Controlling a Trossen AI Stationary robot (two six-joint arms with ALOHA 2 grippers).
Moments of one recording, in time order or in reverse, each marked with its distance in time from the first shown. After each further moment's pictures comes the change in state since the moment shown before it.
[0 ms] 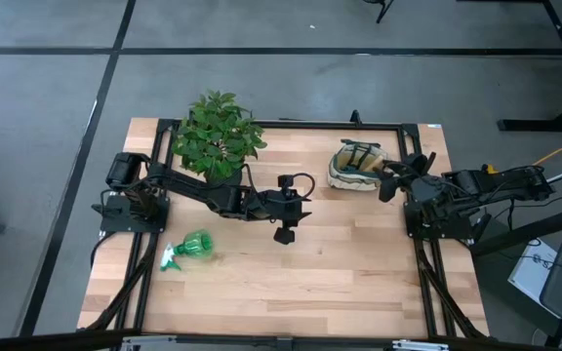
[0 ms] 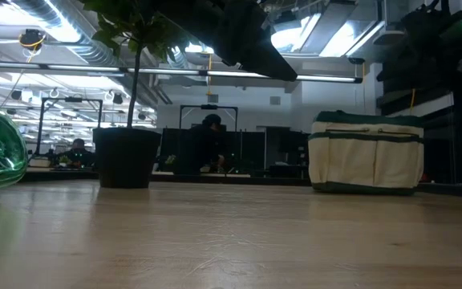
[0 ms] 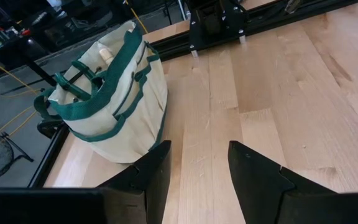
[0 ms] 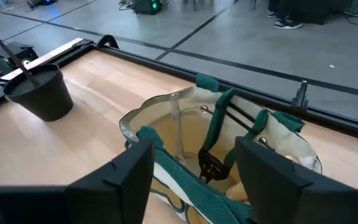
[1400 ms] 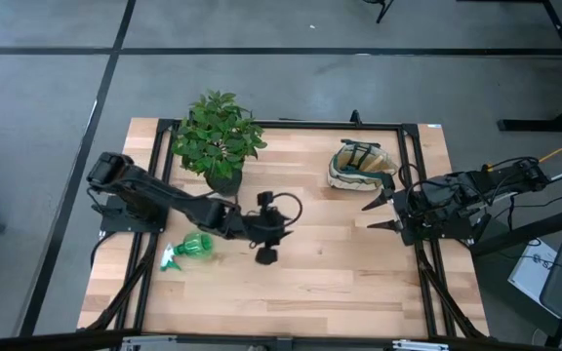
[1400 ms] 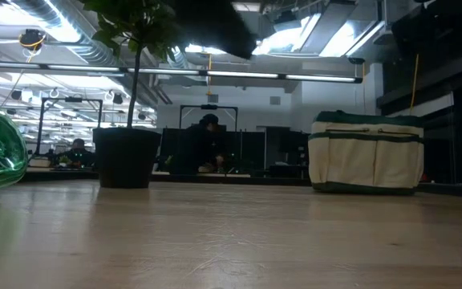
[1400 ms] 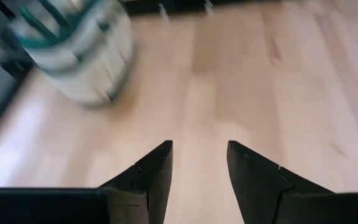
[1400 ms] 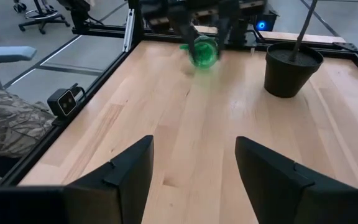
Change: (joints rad) left arm -0.190 -0.140 0.002 -0.341 -0.101 -0.347; right arm 0.120 0.026 0.001 0.300 -0.793 -0.696
